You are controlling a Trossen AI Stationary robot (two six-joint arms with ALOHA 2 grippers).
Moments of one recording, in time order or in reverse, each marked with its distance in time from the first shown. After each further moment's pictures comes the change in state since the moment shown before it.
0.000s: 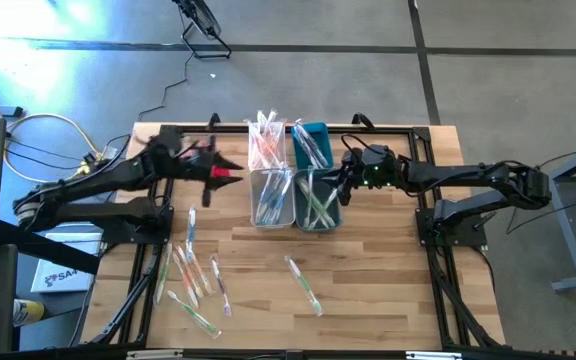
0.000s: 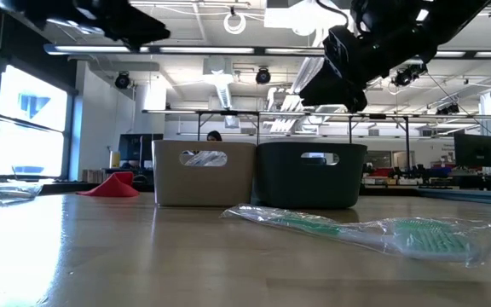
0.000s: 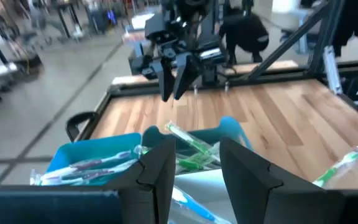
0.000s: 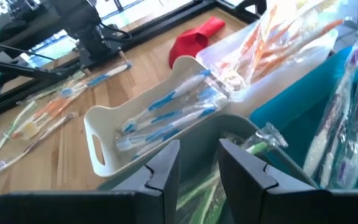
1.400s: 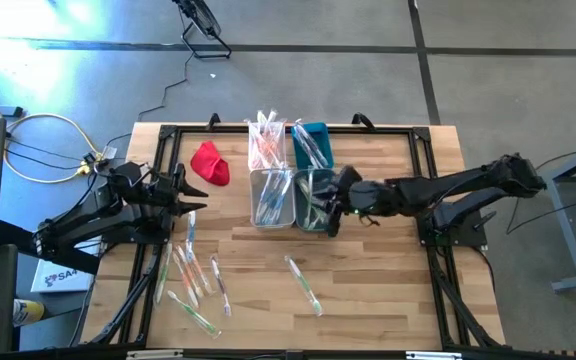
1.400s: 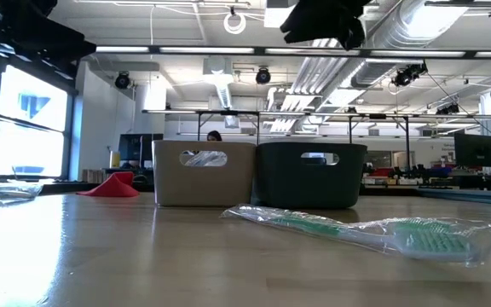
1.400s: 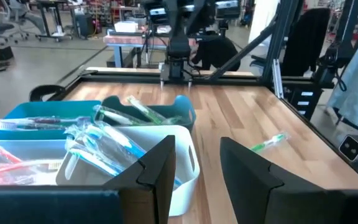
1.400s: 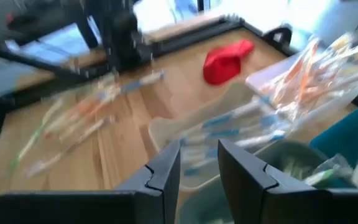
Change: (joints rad) left arm 0.000 -0.731 -0.313 -0.350 0.083 -0.185; right arm 0.447 0.106 0.362 -0.317 0.460 0.106
